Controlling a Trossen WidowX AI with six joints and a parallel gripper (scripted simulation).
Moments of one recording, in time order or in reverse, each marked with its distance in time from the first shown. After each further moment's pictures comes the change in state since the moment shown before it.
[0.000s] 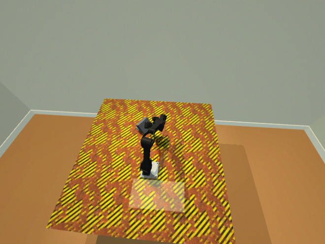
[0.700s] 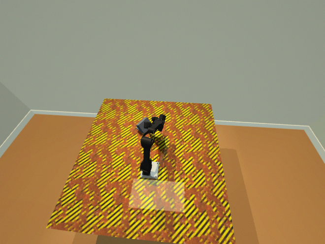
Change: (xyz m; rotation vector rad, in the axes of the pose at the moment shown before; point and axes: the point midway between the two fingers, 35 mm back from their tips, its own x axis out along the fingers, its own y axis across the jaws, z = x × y) arm 0.009 0.000 0.000 0.001 -0.001 0.002
